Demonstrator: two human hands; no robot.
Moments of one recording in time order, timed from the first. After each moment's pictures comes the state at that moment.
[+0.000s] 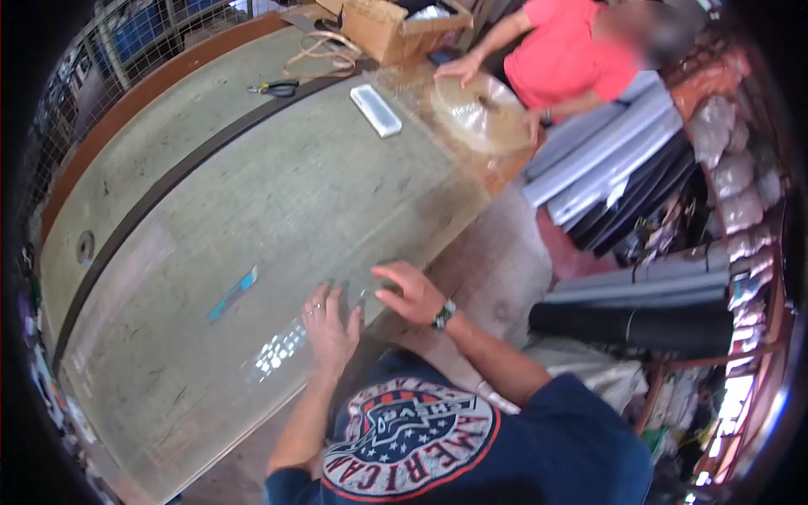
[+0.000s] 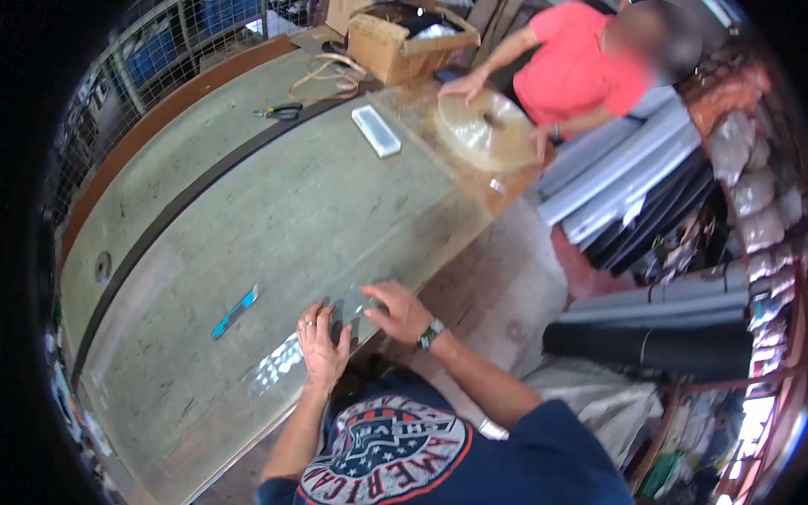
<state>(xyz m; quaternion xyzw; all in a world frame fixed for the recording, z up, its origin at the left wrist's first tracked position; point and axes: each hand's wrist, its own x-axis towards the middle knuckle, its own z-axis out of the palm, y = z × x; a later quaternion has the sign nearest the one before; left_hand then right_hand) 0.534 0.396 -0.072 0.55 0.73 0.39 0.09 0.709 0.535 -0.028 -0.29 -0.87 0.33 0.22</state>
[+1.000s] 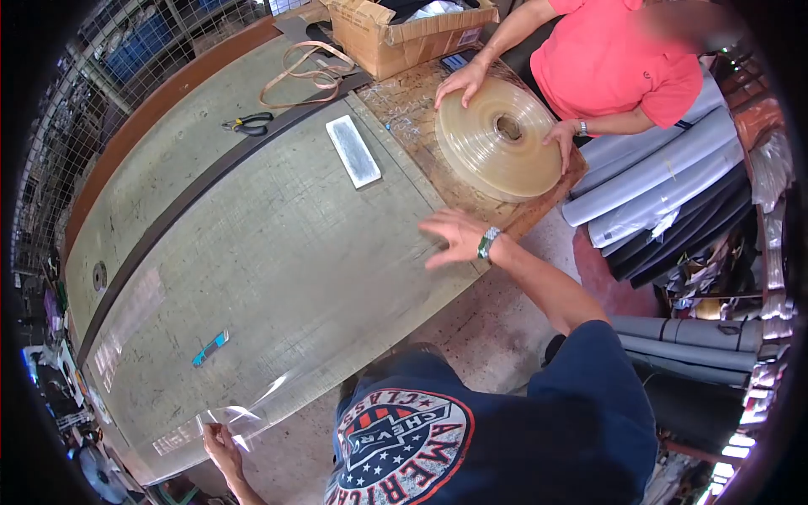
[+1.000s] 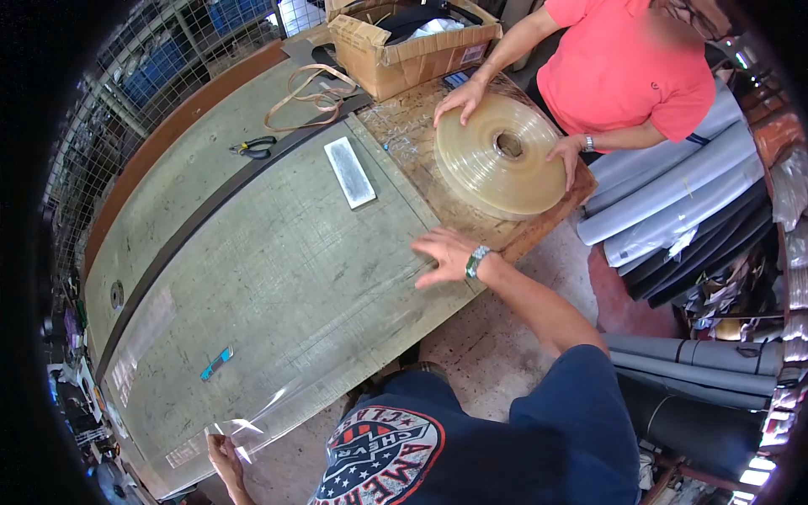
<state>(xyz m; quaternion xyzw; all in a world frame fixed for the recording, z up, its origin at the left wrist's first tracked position) 0.465 0.249 -0.017 0.23 0.94 0.25 0.08 0.815 0.909 -0.052 -0.14 -0.96 0.24 -0.02</state>
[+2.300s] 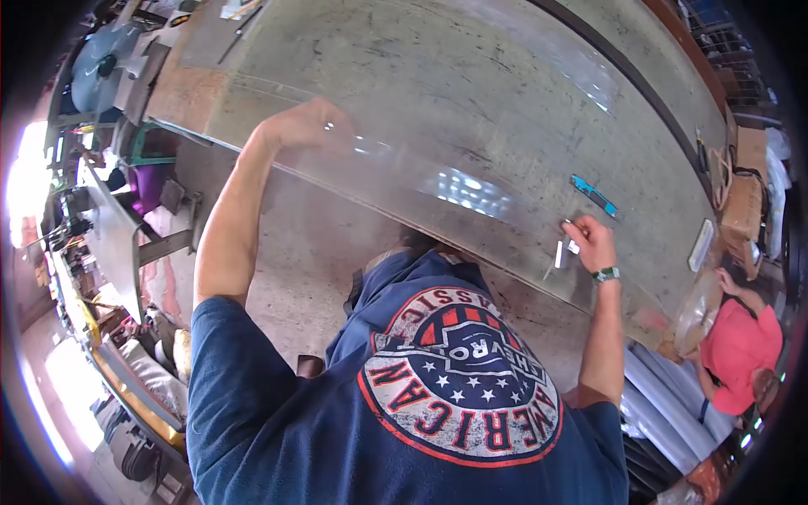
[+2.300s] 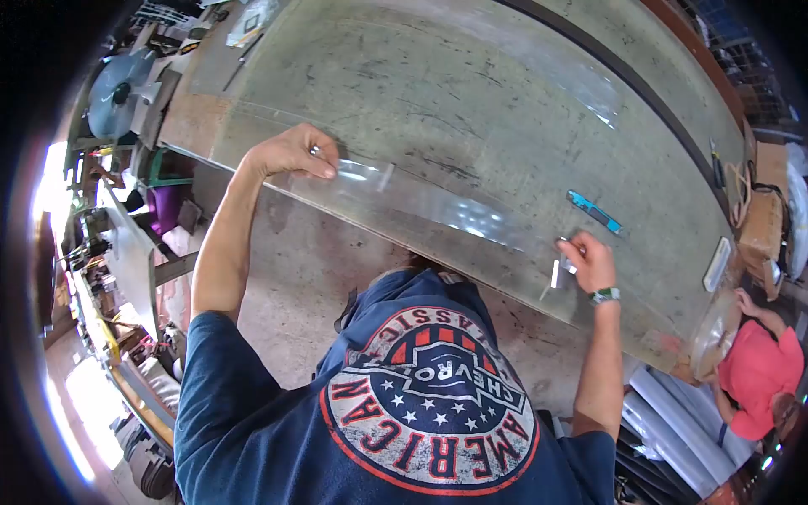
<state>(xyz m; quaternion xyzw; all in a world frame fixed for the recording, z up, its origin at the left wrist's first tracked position) 0.130 -0.108 -0.016 0.16 0.75 0.41 0.50 0.421 0.409 -0.056 -0.13 -0.93 0.33 -0.09</state>
